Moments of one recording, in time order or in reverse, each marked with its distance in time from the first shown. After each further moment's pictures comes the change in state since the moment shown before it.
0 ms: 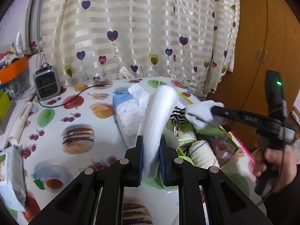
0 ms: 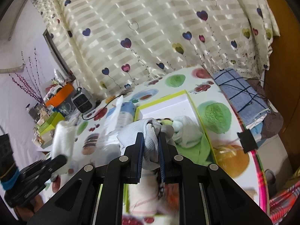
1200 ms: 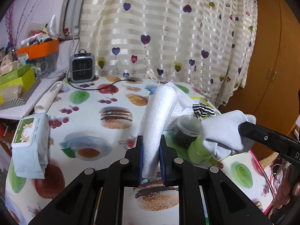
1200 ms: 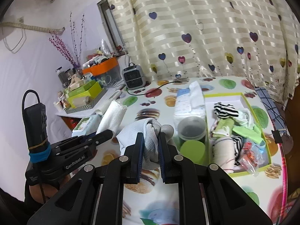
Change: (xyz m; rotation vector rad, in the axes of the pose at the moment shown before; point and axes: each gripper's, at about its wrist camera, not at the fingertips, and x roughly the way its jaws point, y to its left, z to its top) left arm -0.069 0.068 -0.054 -0.145 -0.064 0.061; right arm -0.069 0.145 -0.077 -0.256 0.010 0.134
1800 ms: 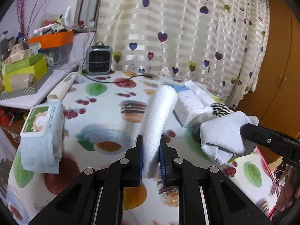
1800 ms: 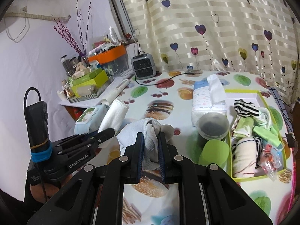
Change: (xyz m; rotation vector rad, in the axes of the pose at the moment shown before) left arm -0.002 0.041 -0.011 -0.061 0.006 0.059; right arm 0.036 0.035 0.000 -0.059 0.068 0.036
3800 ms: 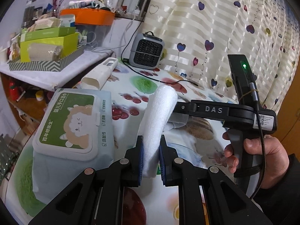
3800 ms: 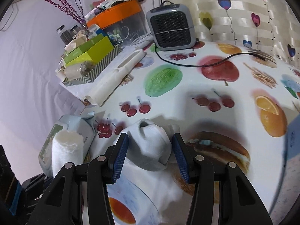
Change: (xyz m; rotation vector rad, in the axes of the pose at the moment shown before) left arm 0.058 0.131 0.003 -0.217 -0.009 0.110; right arm 0.282 0.032 0.074 -0.062 0.294 0.172
